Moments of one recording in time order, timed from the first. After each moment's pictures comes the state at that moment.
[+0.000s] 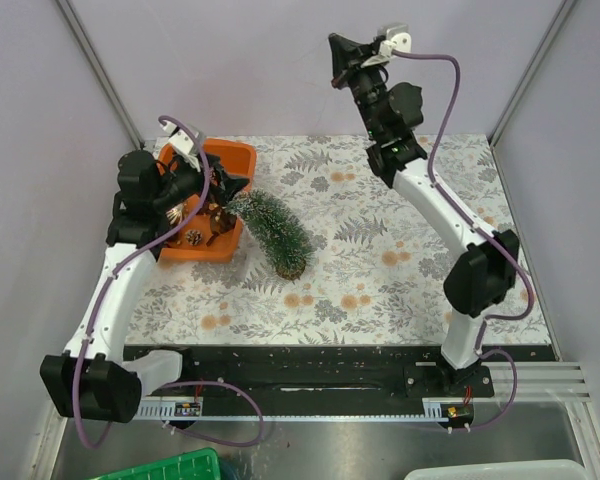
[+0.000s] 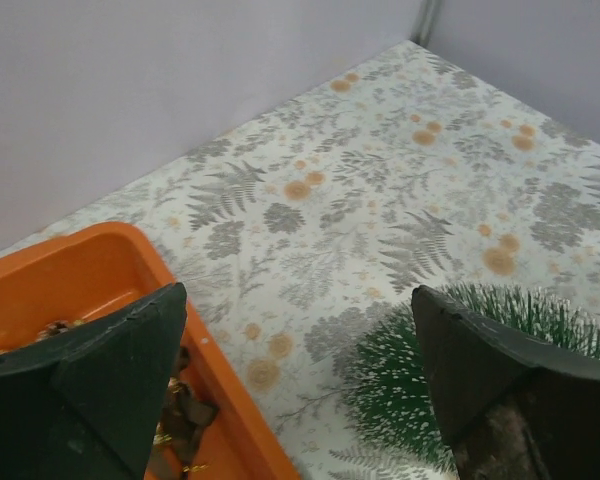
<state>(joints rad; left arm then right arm) -0.09 1.15 1.10 -0.06 0.67 0.01 0.51 1.89 1.92 0.59 0.02 0.11</state>
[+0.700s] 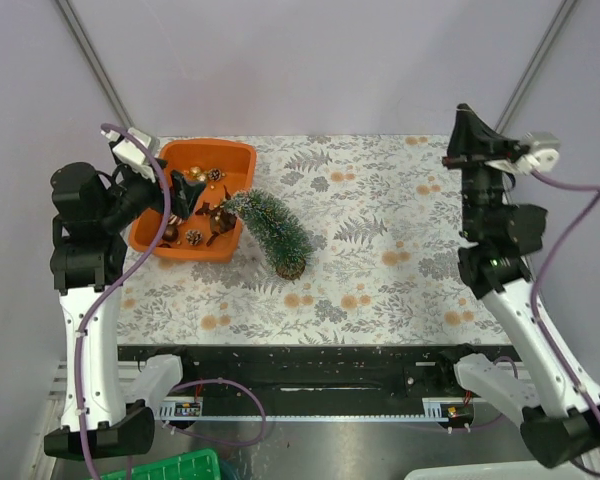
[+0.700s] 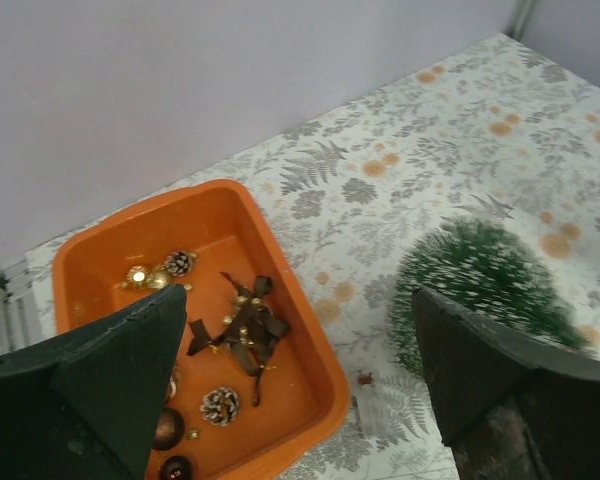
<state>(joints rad) 0.10 0.94 1.34 -0.52 0.59 0.15 0.35 0.99 1.04 0.64 0.23 0.05</state>
